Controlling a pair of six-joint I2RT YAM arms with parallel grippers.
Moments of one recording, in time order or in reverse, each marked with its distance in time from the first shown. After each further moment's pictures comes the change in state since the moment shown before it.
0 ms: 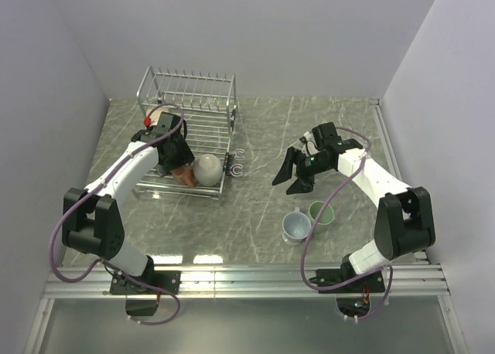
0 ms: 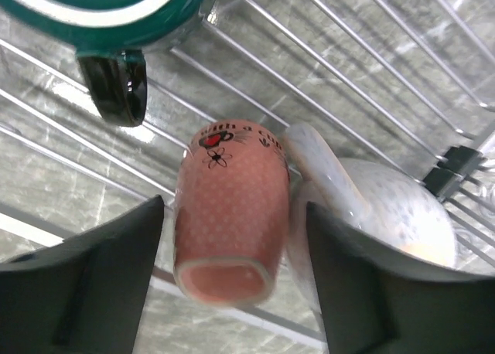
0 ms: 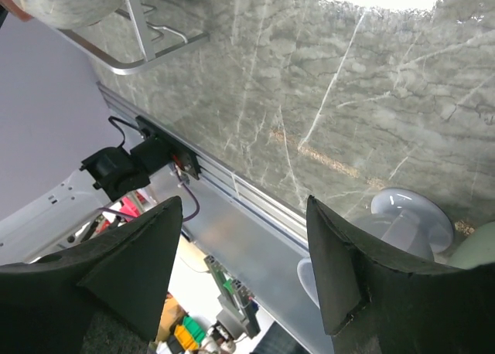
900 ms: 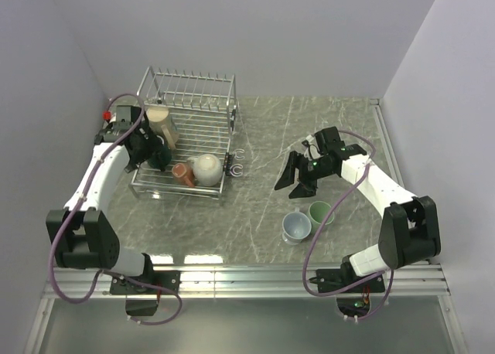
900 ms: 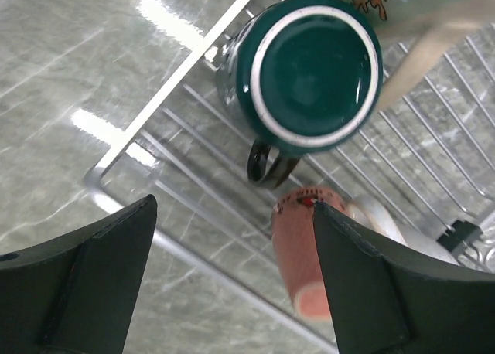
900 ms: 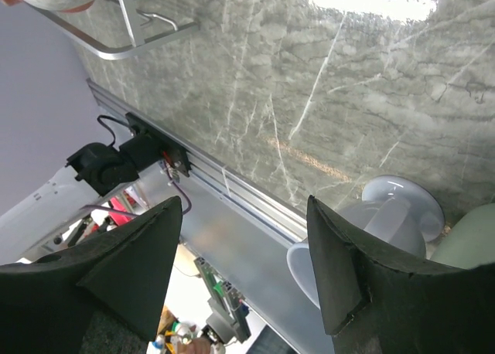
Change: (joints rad) left arm 0.267 -0.132 0.036 -0.053 0.014 0.124; right arm 0.000 -0.076 -0.059 -0.002 0.020 -0.015
